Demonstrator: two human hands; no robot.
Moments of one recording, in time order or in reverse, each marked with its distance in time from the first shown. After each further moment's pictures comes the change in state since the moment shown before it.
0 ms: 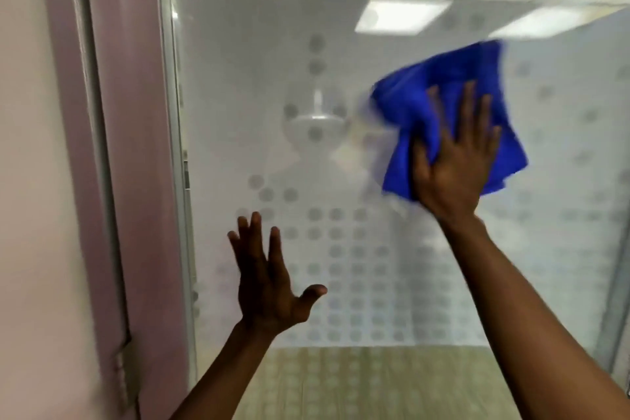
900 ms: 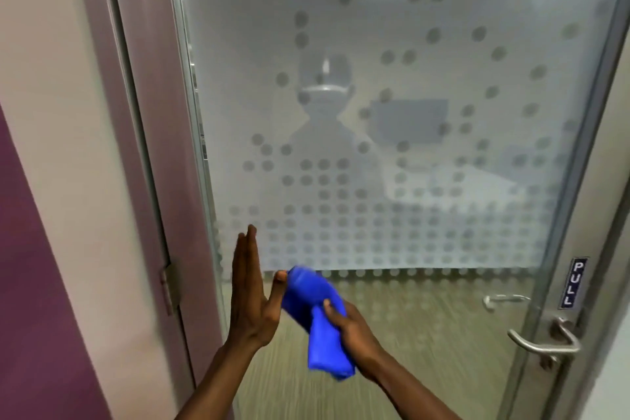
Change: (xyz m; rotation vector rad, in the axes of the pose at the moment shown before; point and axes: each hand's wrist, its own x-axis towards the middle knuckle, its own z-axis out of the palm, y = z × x) left_hand -0.084 0.056 -0.119 -0.413 -0.380 -0.558; right_hand -0.313 -0.049 -0.092 1.393 -1.180 0.869
